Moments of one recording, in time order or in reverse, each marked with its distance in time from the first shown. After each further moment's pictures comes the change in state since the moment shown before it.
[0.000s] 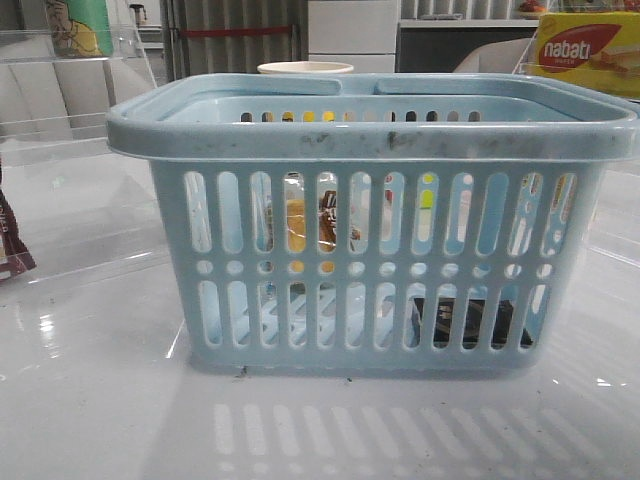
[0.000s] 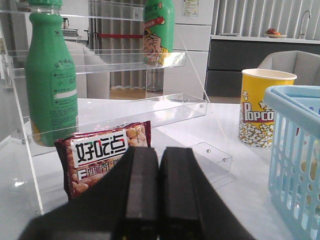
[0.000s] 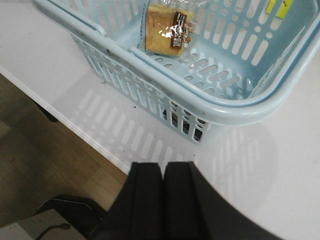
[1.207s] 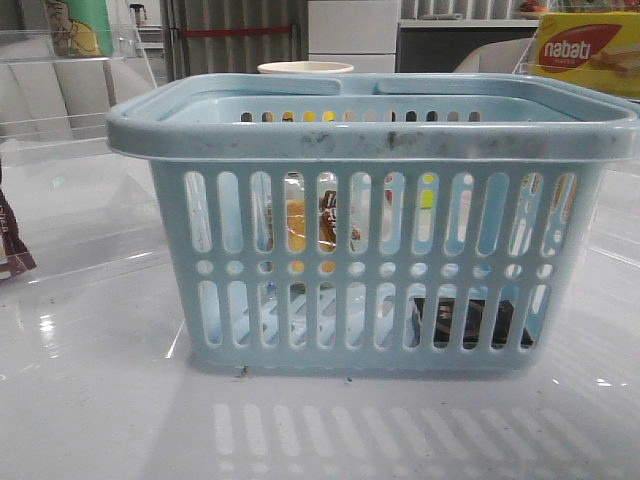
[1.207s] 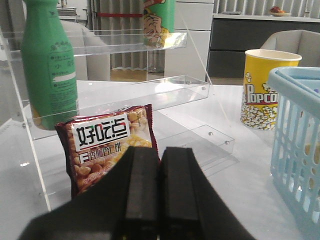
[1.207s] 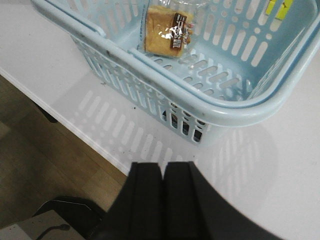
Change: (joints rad) left arm 0.009 0.034 -0.021 0.005 0.058 0.000; right arm 0.000 0.000 0.000 0.000 -0.002 0.000
